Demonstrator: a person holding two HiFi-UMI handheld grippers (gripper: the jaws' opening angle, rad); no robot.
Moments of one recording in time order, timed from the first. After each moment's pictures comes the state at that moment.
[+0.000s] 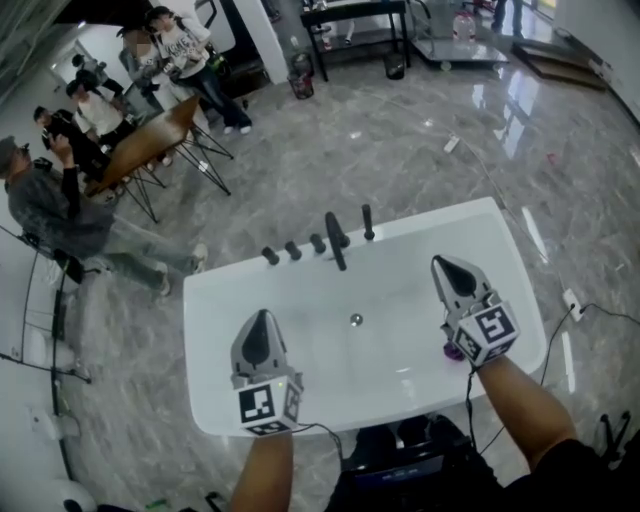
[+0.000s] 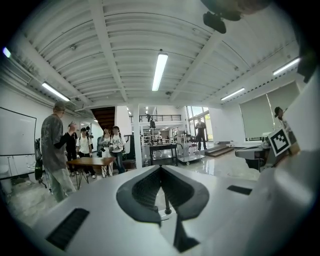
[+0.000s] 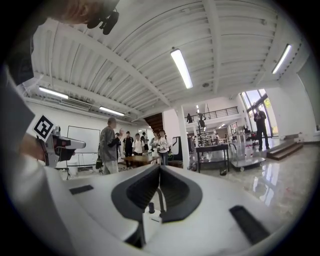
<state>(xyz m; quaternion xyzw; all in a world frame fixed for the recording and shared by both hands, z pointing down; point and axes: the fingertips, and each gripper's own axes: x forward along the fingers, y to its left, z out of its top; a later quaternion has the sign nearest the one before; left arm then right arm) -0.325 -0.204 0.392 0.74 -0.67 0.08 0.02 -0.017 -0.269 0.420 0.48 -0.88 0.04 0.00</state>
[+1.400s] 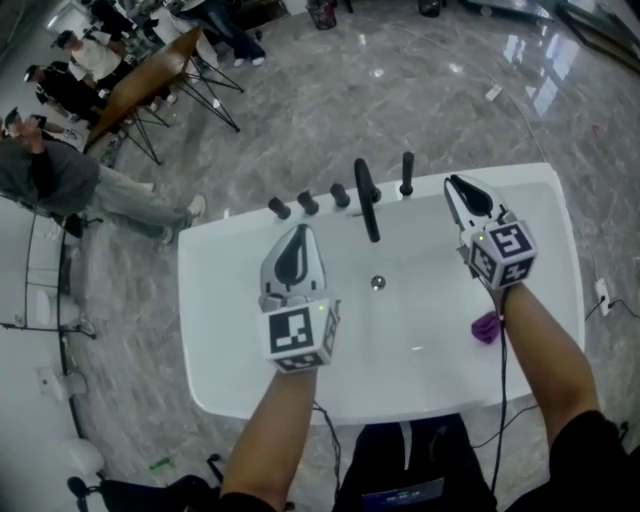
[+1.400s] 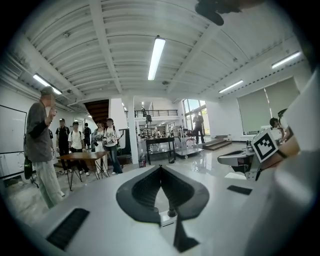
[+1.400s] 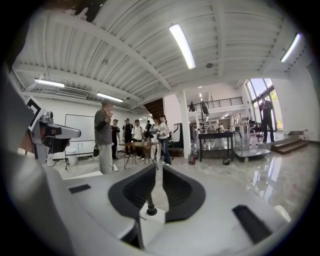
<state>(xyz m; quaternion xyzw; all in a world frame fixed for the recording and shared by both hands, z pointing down) -0.321 -0.373 0.528 0.75 -0.65 0.10 0.03 -0.078 -0.460 0.584 0.46 -0.88 0.07 0.07</state>
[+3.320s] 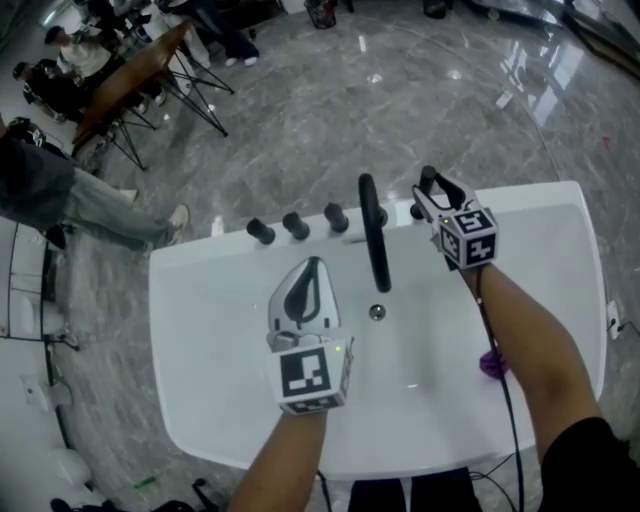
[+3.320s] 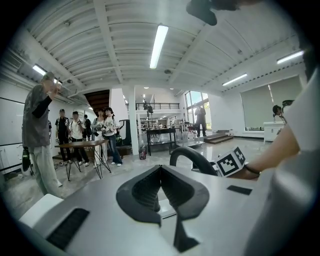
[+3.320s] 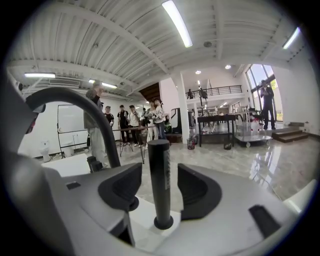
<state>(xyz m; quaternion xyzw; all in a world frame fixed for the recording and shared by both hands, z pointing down) -0.321 -0.434 0.665 0.75 -0.65 0.12 0.06 -0.135 -0.608 0.799 0.46 -0.87 0.11 0.13</state>
